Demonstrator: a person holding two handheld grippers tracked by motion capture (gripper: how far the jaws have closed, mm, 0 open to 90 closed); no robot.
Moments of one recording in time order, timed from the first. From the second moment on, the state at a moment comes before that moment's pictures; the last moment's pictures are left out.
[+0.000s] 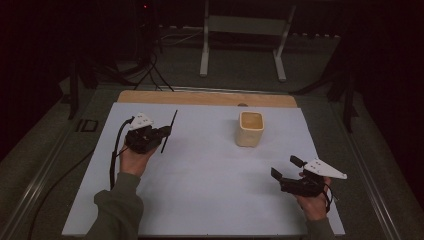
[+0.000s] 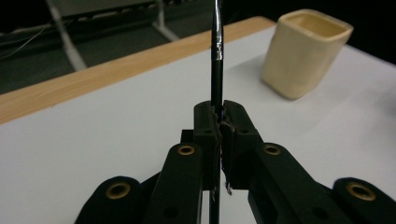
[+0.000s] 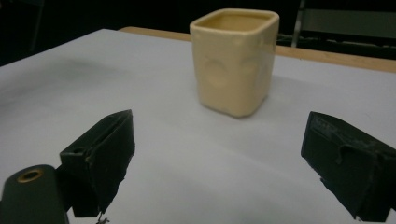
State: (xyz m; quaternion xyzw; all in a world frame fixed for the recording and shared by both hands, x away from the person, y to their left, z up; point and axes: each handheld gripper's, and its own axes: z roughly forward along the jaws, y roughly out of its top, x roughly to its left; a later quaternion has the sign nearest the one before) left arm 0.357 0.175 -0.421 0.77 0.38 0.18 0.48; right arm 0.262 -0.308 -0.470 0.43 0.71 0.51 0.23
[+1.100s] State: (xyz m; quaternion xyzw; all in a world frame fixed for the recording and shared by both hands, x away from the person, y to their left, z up) left arm 0.345 0.144 -0.423 0.76 0.30 0.17 0.55; right arm 0.296 -0.259 -0.435 0.36 0.71 0.57 0.18
